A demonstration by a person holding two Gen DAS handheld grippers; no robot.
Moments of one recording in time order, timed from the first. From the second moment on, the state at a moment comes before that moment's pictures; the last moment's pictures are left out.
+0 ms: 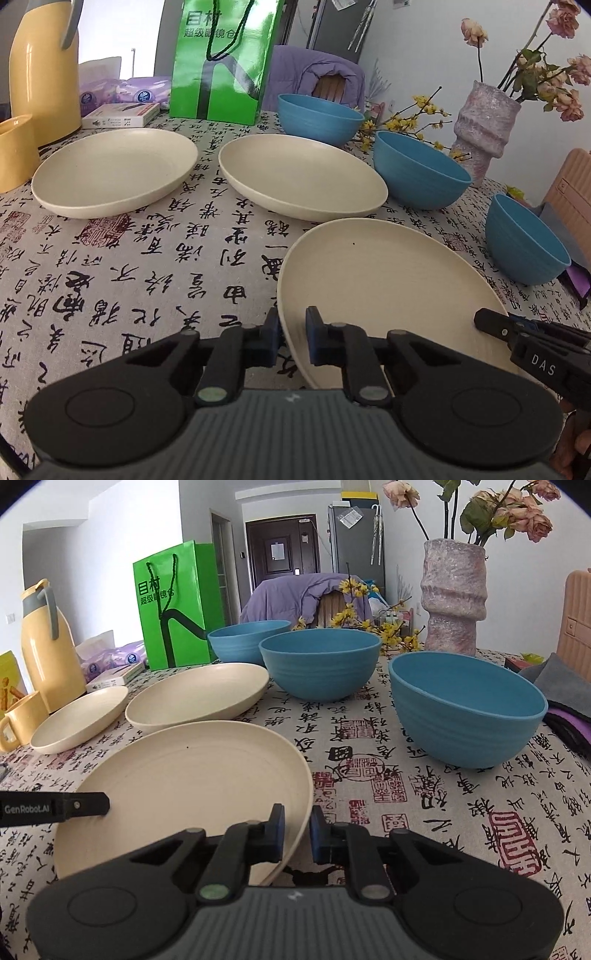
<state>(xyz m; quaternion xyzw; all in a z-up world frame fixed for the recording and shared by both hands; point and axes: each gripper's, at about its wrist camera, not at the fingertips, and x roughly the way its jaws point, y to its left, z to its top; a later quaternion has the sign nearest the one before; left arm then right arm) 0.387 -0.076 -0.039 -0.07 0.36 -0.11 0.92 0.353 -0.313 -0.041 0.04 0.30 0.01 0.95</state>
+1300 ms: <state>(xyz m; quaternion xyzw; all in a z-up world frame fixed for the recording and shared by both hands) 0.198 -0.029 0.005 -0.06 0.30 -0.10 0.95 0.171 -0.261 -0.002 0.03 0.25 0.02 0.97</state>
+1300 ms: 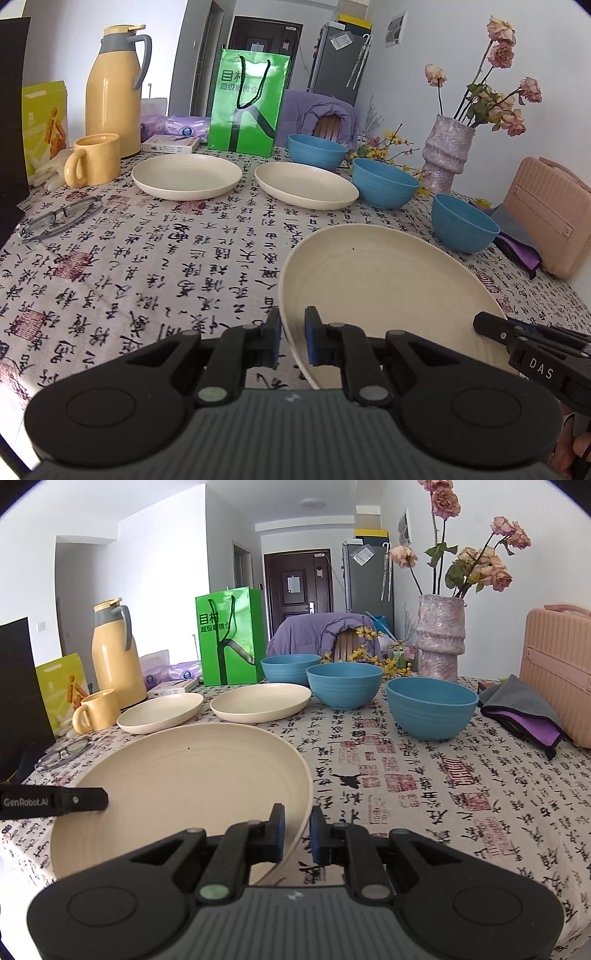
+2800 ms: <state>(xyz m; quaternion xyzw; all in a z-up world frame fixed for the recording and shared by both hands) 0.218 0.106 -0.004 -0.04 0.25 0.01 0.97 0.226 -0.126 -0.027 -0.01 0.25 0.11 0.96</state>
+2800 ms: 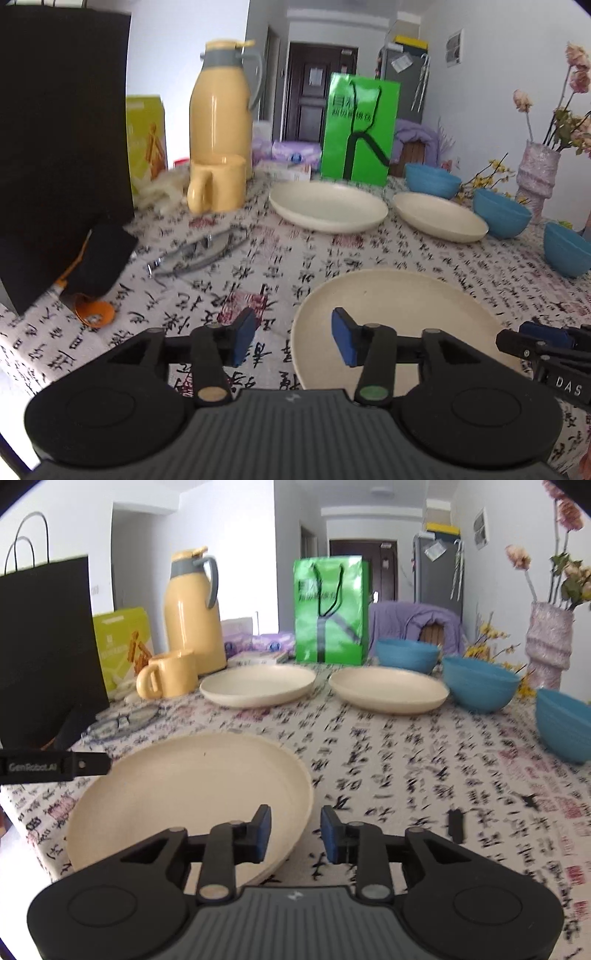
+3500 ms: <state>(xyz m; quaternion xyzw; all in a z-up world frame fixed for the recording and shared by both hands) 0.059 0.056 -0.004 -0.04 0.16 0.08 0.98 0.070 -0.210 -0.014 0.00 0.14 0.11 0.98</state>
